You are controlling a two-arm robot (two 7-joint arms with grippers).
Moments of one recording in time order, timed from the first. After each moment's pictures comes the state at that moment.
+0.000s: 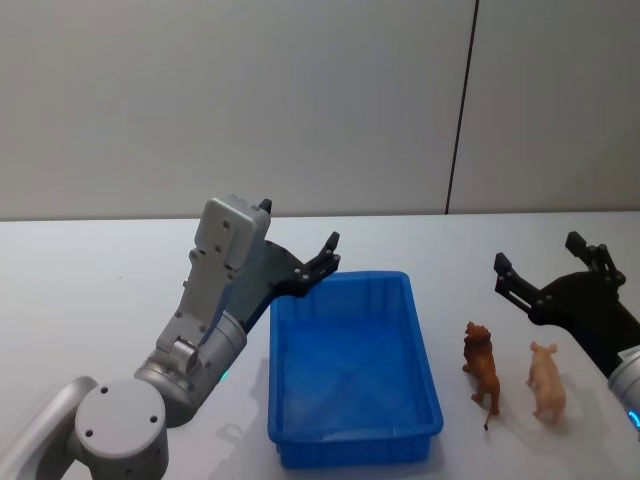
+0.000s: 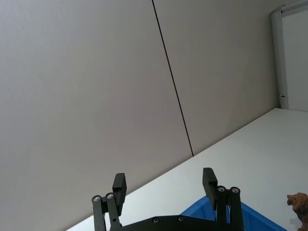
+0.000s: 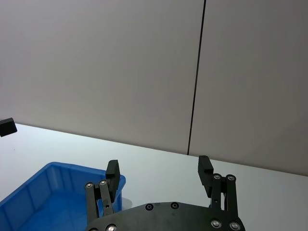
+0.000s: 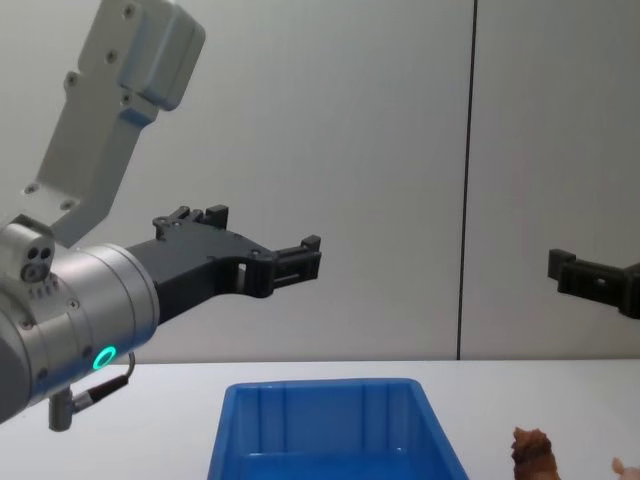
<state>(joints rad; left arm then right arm) -0.24 0.38 0.45 -1.63 -0.20 0.01 -0.01 -0.01 0.34 -0.23 -1.77 0.29 0.03 0.07</state>
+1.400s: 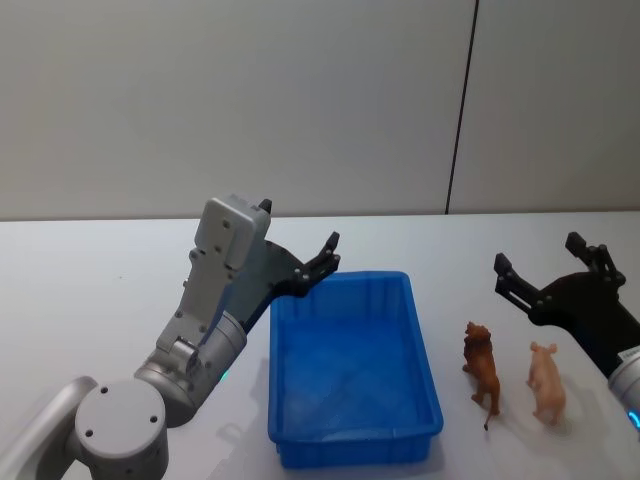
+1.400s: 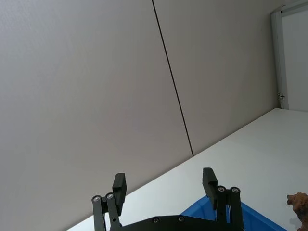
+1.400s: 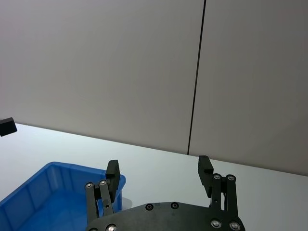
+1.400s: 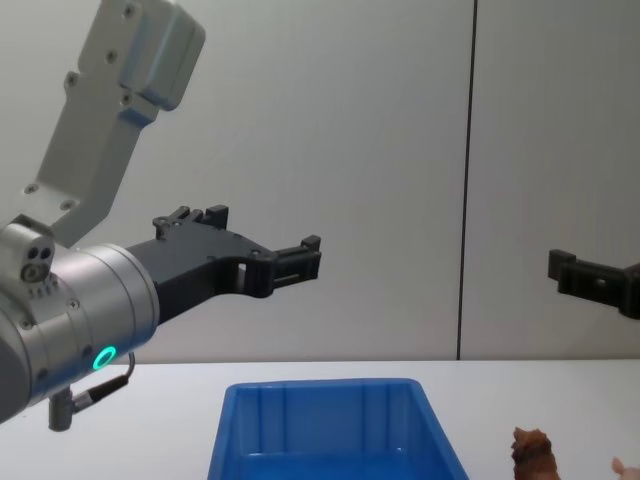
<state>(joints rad) -0.24 0.38 0.45 -1.63 -0.20 0.01 -0.01 -0.02 0.34 -0.23 -1.77 0.29 0.03 0.07</state>
